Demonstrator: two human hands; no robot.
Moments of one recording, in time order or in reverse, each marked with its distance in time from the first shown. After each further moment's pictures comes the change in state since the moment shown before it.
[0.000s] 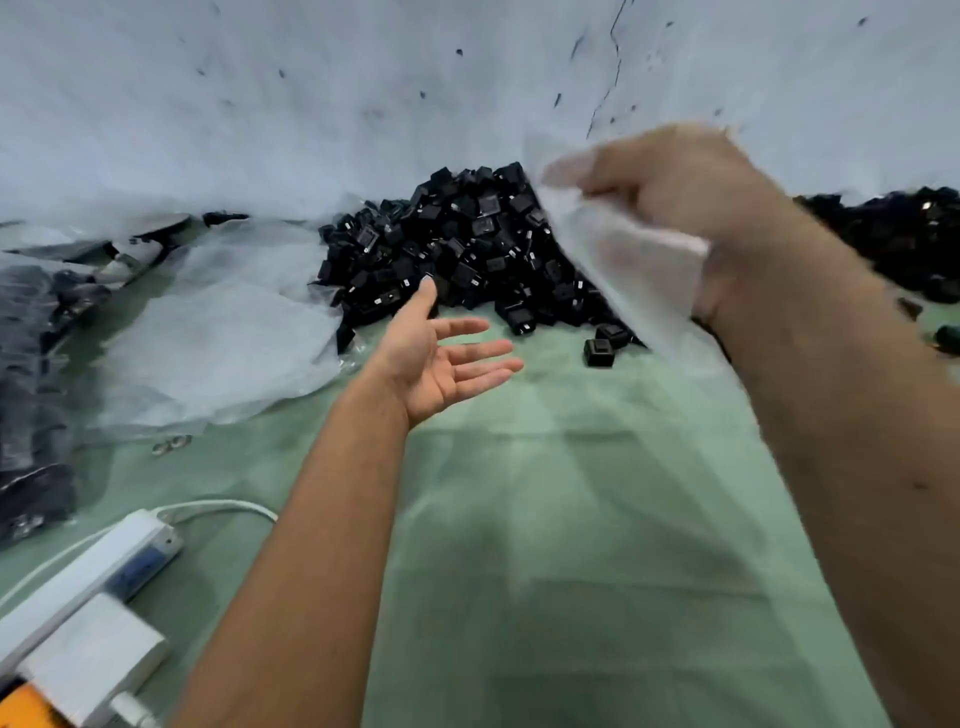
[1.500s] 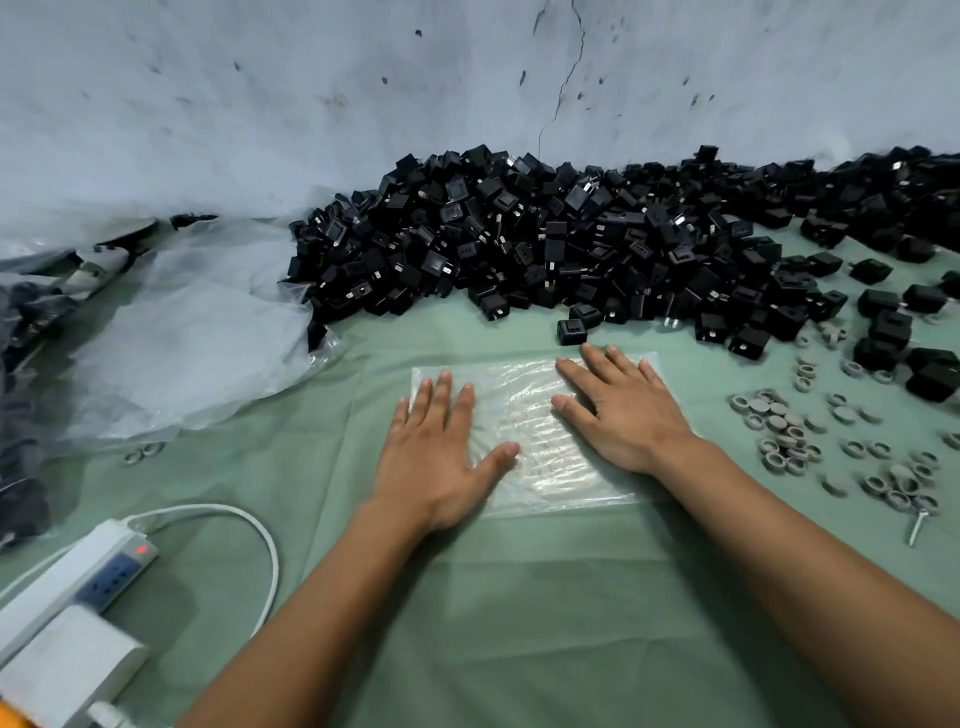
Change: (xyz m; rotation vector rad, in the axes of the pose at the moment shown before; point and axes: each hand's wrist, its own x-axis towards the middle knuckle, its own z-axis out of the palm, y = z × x) left_hand 0.000 -0.119 -0.033 1.933 0.212 0.477; right_hand -0.028 0.221 -0.067 -1.320 -0.153 0.115
